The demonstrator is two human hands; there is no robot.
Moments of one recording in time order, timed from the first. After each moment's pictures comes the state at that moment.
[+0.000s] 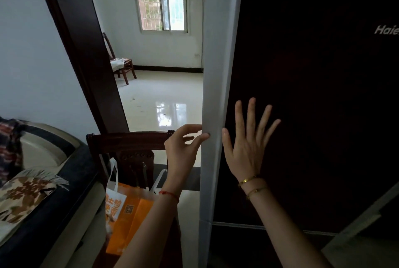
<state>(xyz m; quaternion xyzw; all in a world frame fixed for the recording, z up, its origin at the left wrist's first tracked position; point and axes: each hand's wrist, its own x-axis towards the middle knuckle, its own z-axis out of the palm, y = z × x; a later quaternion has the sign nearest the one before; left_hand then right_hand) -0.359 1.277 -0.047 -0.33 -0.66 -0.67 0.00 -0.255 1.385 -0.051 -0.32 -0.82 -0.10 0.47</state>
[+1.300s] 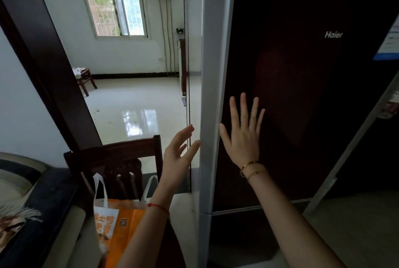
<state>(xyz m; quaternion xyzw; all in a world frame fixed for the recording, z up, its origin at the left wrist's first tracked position) -0.370 1.218 -0.044 -0.43 -0.60 -0.64 -0.20 -0.248 1.362 -0.034 -0.40 -0.83 -0.11 0.37</state>
